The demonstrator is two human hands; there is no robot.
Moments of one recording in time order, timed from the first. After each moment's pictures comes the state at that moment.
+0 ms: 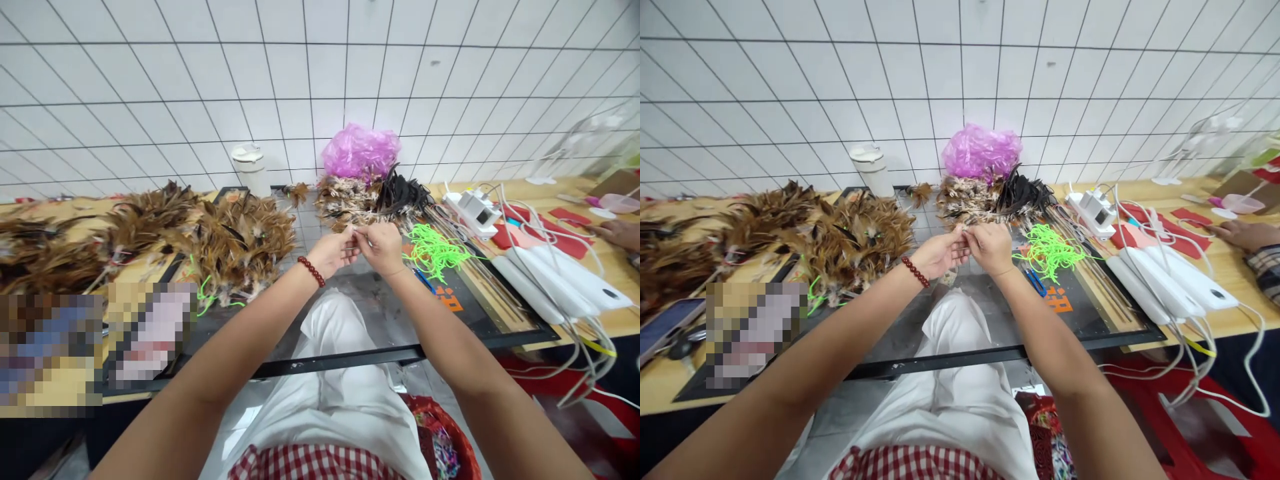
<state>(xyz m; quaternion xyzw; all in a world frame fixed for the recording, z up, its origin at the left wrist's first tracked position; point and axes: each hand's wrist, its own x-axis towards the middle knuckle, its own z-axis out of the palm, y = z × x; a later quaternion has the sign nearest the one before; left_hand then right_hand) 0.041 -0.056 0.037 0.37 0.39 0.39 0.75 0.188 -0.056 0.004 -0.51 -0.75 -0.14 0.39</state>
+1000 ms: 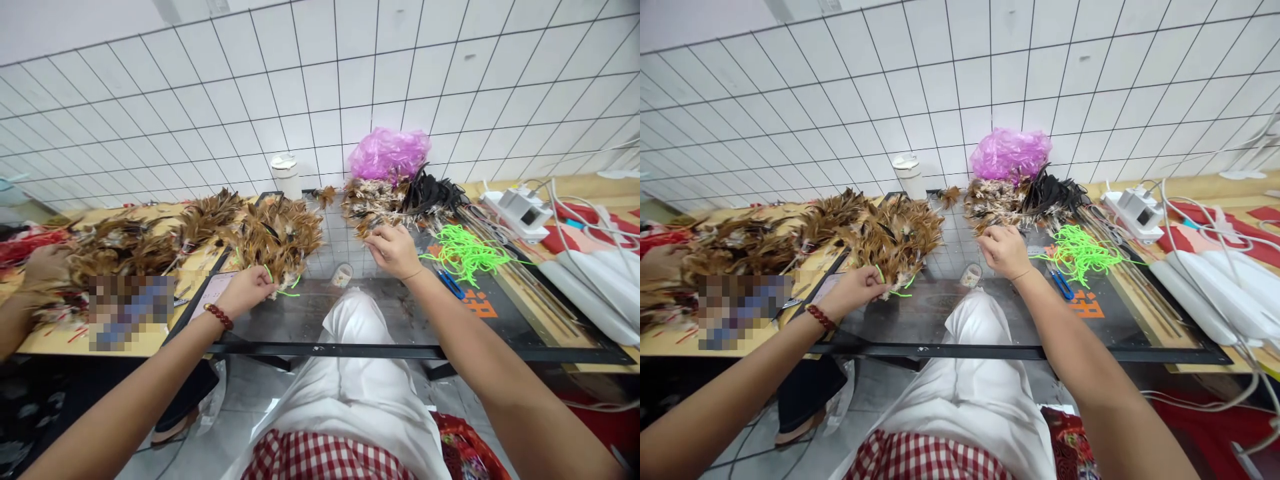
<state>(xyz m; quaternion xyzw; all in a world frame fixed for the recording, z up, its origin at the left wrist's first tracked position) -0.166 -0.134 0.037 0.65 0.69 0.19 0.25 0.180 -0.056 -0.006 -0.36 -0.83 -0.20 0.38</state>
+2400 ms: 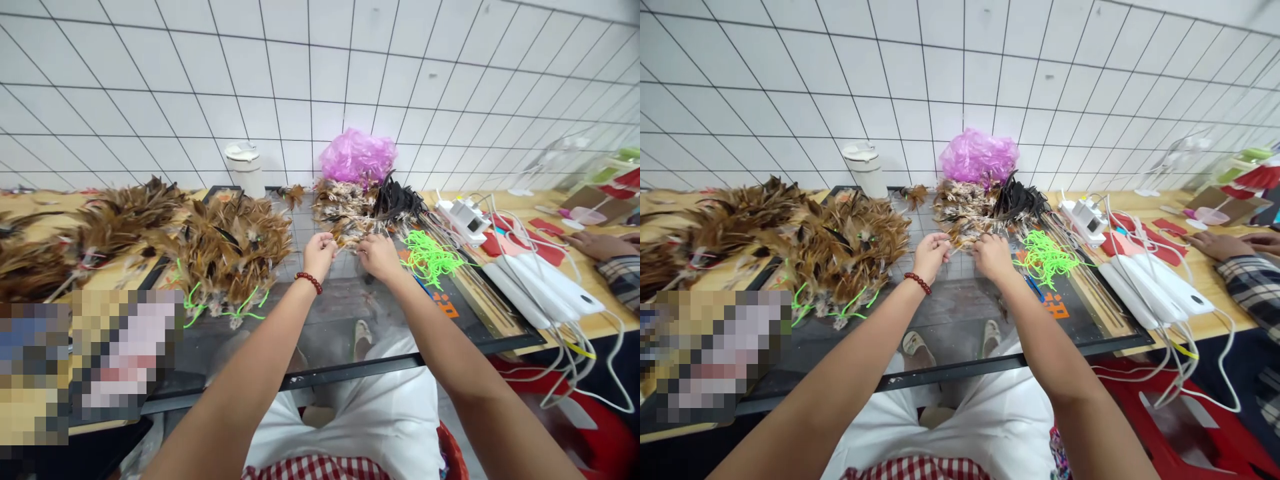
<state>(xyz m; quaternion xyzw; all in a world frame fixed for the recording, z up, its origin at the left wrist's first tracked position) 0.033 -0.026 -0.012 0.45 0.48 0.54 0.53 0.195 -0.051 -0.005 -0.60 -0.77 -0.06 0.18</state>
